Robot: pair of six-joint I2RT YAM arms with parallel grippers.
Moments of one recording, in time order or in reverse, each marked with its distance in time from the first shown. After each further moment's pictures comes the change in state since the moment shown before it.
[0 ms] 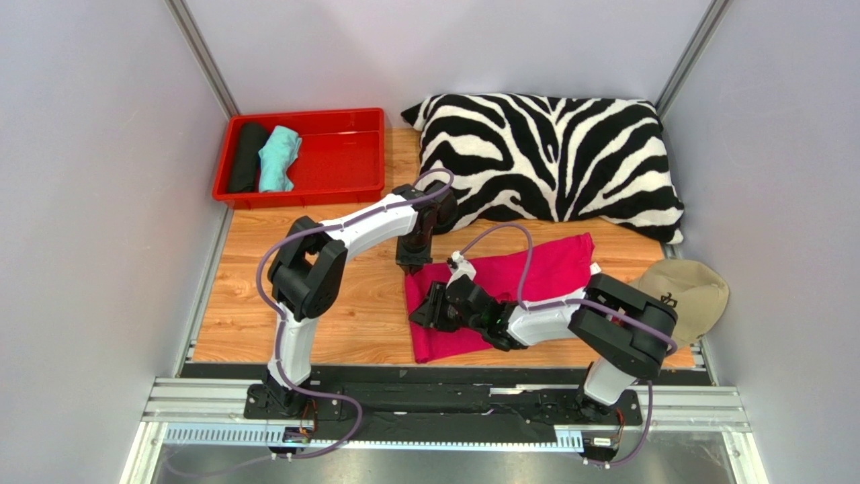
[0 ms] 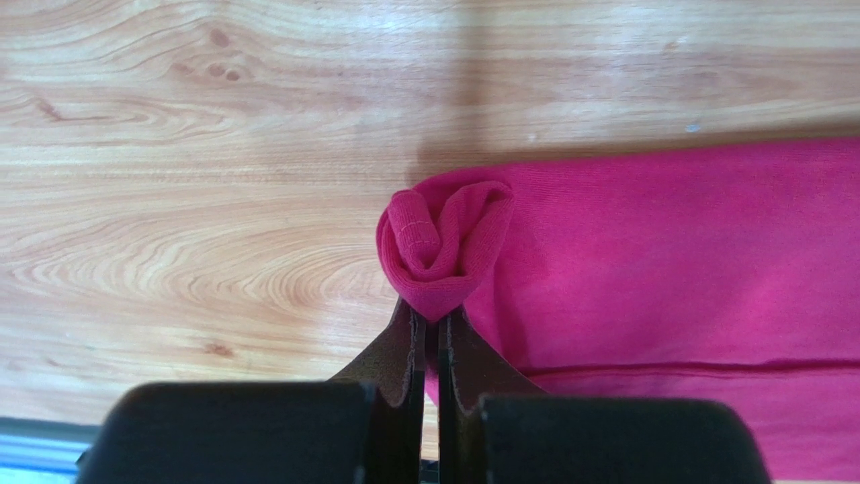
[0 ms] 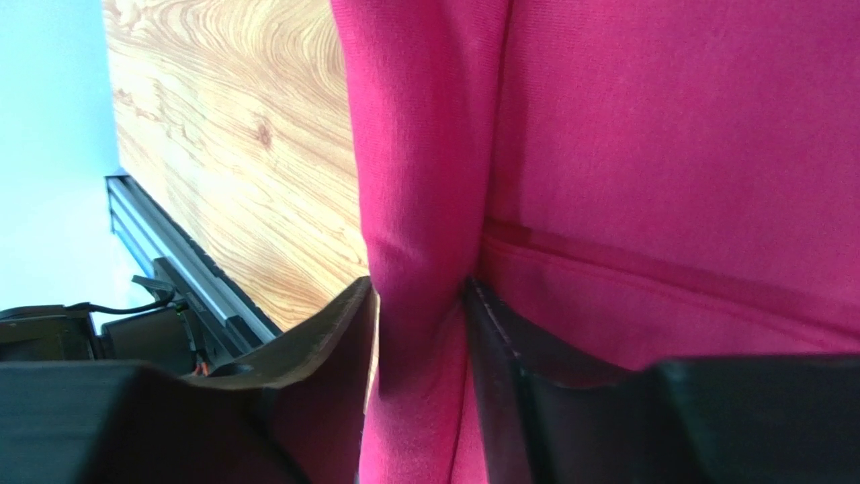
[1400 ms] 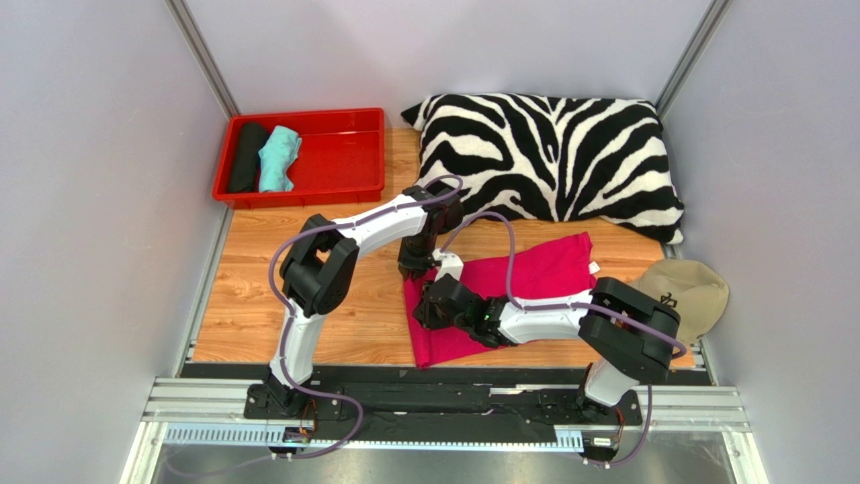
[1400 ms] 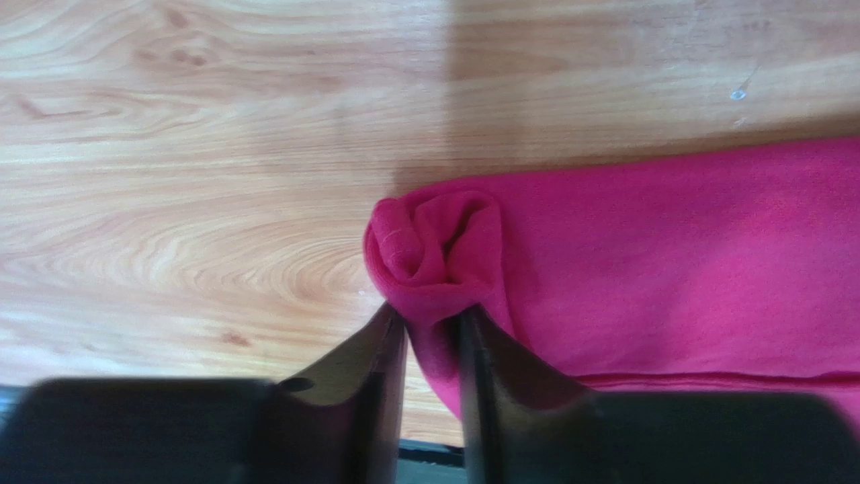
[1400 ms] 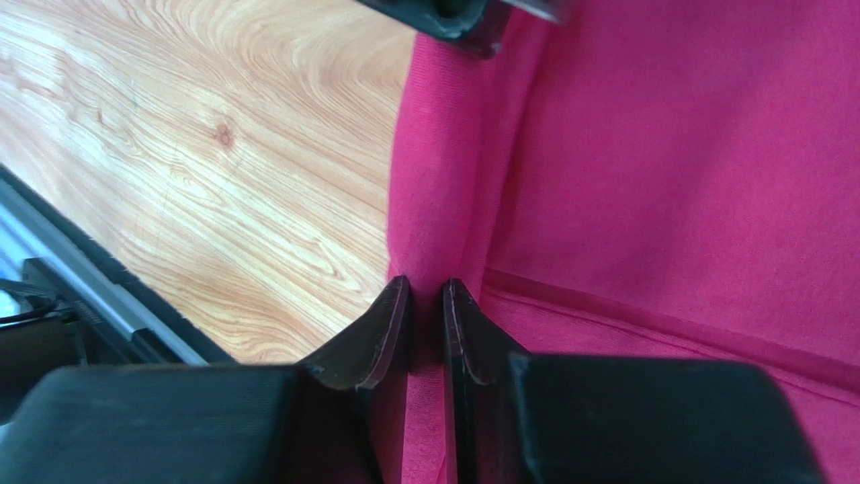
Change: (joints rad) left arm -0.029 0.076 0.065 -0.099 -0.017 0.041; right arm 0.077 -0.037 0.150 -0.274 0.181 -0.216
